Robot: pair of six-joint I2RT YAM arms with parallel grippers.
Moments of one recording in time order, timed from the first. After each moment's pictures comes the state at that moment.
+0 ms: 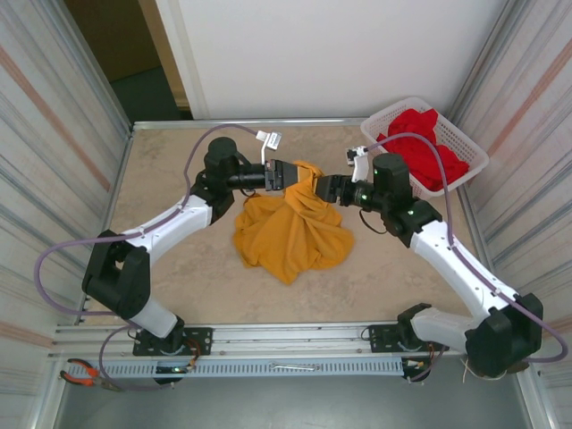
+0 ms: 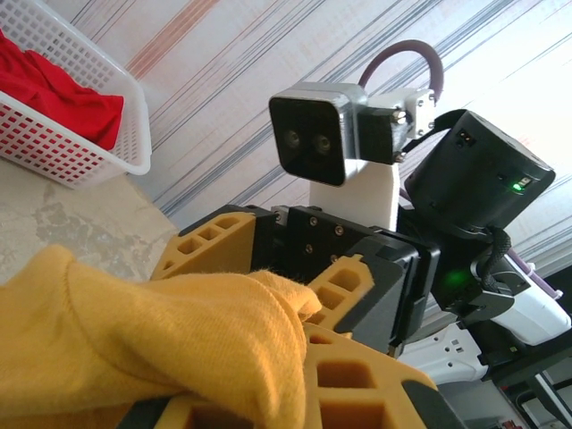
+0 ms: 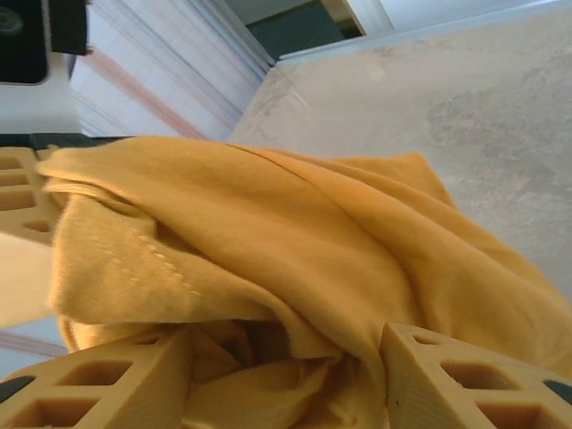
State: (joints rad) left arm -0.54 1.55 1.11 0.46 0.98 -0.88; right arm 0.46 1.14 0.98 -0.23 -0.42 0.52
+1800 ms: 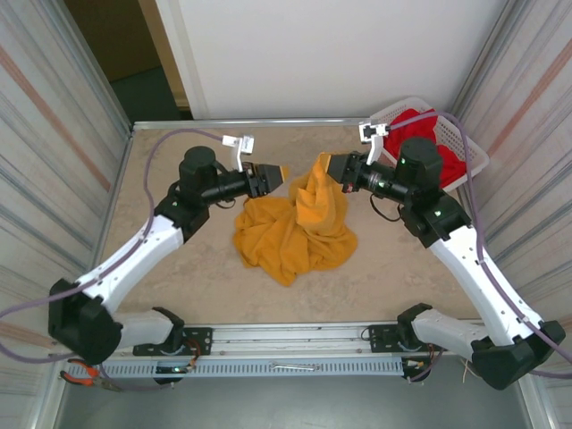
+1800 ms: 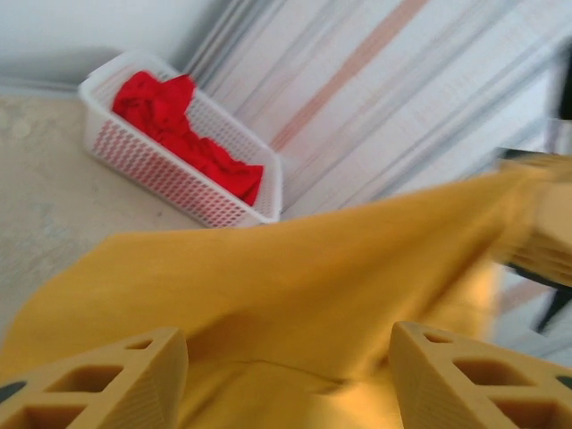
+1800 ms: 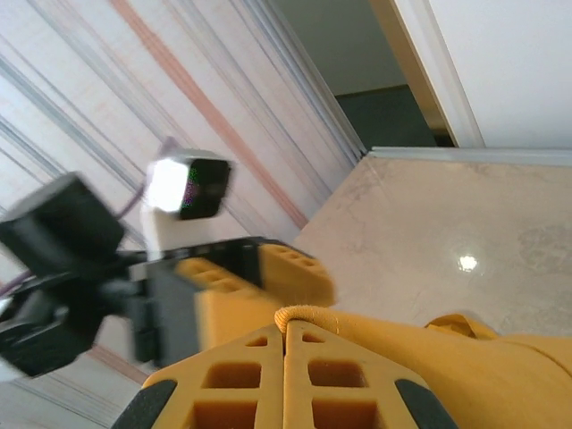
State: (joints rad) left arm -0.57 1.22 1.04 0.05 0.55 -0.62; right arm 0.47 1.06 1.19 -0.27 -0.49 0.54
